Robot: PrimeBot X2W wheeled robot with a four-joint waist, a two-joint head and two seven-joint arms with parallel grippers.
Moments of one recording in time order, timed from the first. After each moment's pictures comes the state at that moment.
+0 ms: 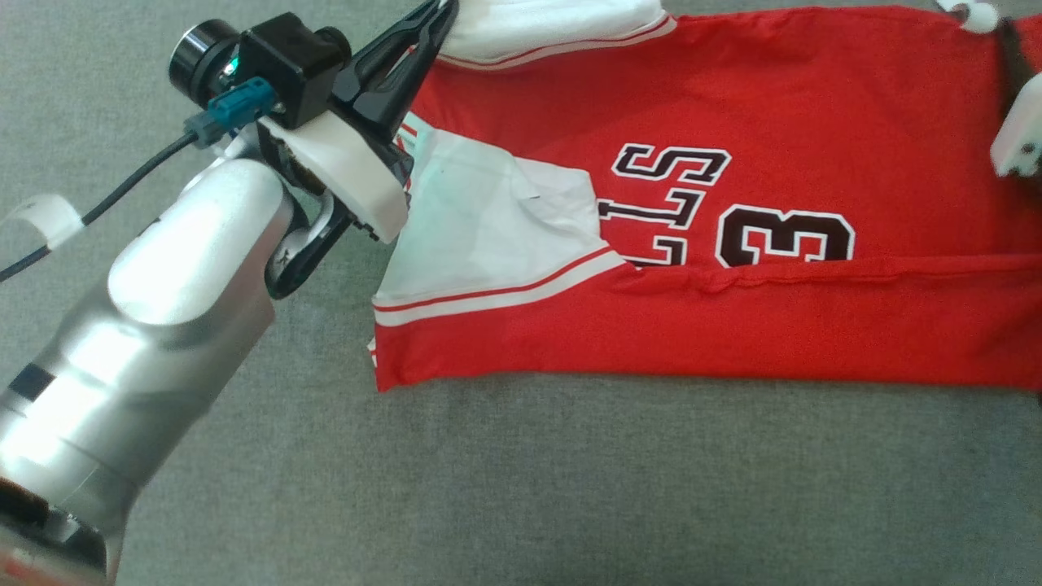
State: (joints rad) left arm -1.04 0.37 -0.94 0.47 -0.68 -0.12 -0.08; right arm -0.89 -0.36 -0.04 0.83 0.09 0.13 0.24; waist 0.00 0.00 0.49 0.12
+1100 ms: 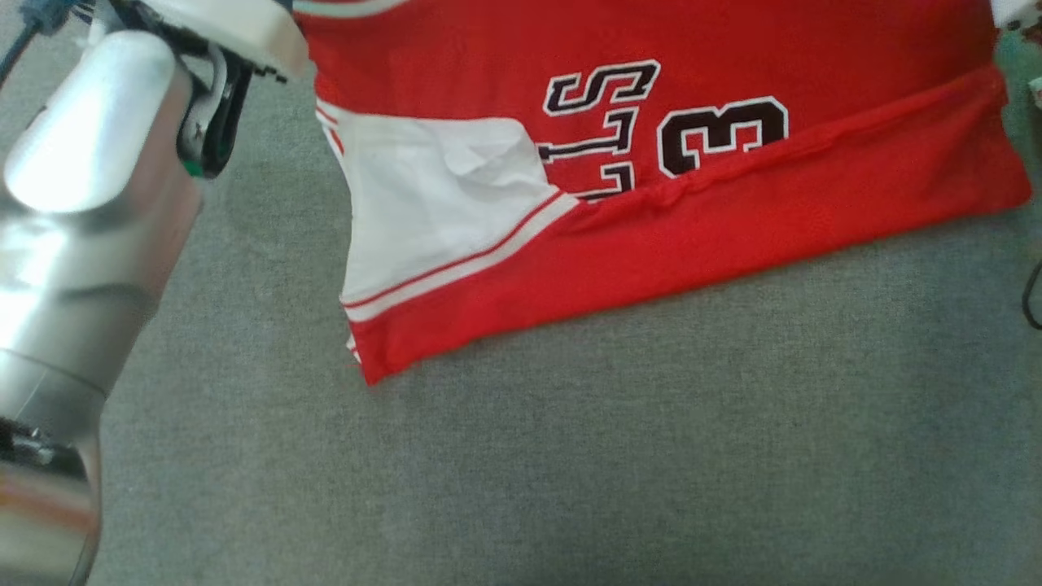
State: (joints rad) left arm -1.20 0.35 -0.81 0.70 -0.68 0.01 -0.22; right arm -1.10 -0.35 0.18 0.85 0.43 0.13 -0.02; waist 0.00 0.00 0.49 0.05
